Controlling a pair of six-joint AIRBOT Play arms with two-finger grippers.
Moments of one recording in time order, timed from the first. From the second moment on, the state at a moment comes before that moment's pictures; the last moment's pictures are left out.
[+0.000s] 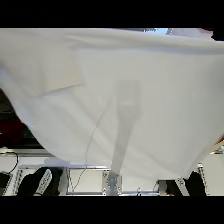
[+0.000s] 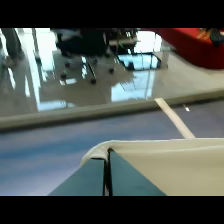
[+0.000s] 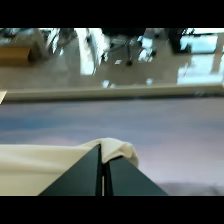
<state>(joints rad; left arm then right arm) 0.31 -0.82 1.62 0.88 -1.15 -1.15 -0.34 -0.69 1.45 -1.07 1.07 1.32</state>
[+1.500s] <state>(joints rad) -0.01 -1.40 1.24 1.24 -1.08 -1.36 -0.12 -1.56 1.41 -1.28 0.92 1.26</state>
